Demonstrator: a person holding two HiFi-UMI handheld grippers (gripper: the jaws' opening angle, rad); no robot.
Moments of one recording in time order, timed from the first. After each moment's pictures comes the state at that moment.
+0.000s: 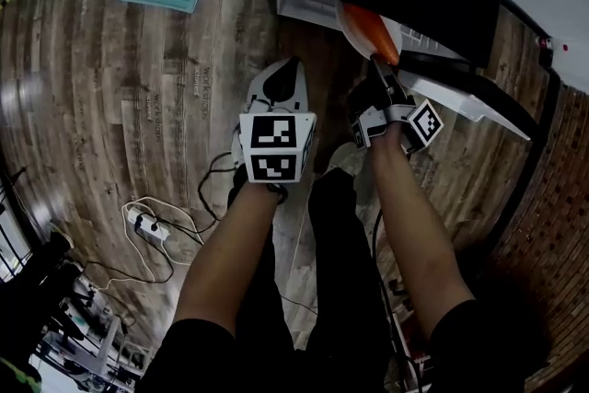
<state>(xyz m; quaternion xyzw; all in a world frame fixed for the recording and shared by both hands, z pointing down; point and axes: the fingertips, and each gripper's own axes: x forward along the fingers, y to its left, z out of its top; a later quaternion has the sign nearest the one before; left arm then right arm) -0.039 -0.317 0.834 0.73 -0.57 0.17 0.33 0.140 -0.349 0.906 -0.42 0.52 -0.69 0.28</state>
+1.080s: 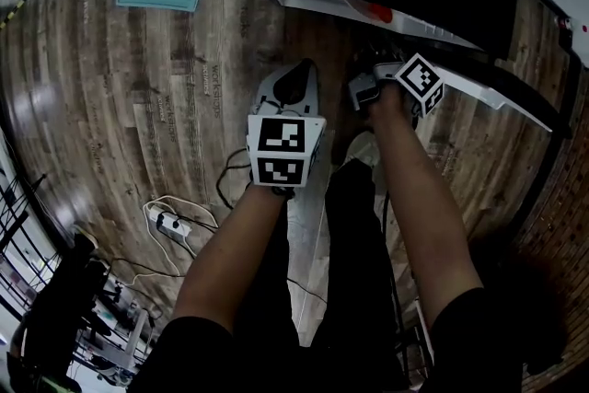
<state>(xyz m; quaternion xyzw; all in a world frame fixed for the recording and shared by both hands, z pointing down) -0.021 -0.319 0.857 0.75 -0.52 0.21 0.34 0.115 -0.393 0.962 -0.50 0.56 -0.65 0.13</state>
